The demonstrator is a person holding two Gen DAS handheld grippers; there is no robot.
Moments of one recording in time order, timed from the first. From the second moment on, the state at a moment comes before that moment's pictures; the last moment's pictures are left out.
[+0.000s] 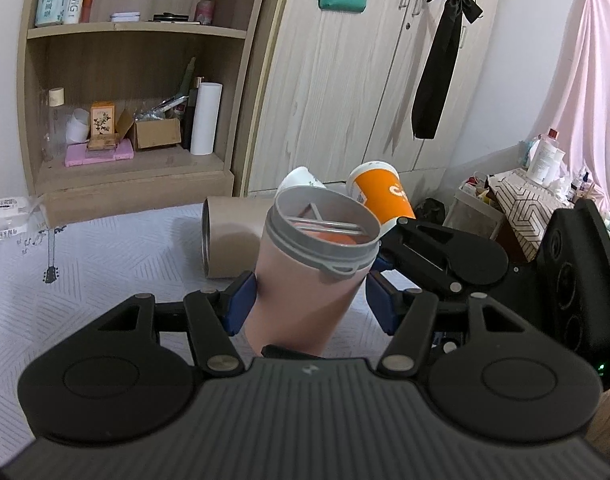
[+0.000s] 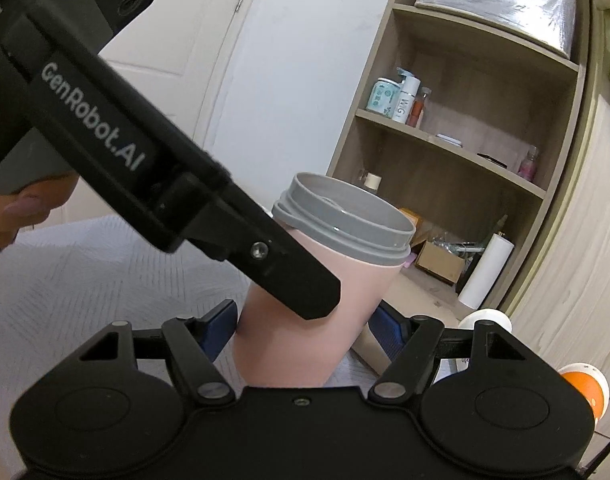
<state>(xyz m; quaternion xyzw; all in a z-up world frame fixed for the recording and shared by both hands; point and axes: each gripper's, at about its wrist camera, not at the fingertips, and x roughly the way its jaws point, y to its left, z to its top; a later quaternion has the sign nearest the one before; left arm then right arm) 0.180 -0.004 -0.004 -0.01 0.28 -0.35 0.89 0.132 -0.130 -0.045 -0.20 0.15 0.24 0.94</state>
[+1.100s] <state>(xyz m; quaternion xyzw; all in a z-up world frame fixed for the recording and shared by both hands) 0.181 -0.001 -0.023 -0.06 0.31 -0.32 0.89 0.132 -0.131 -0.053 -0.20 0.19 0.24 0.93</state>
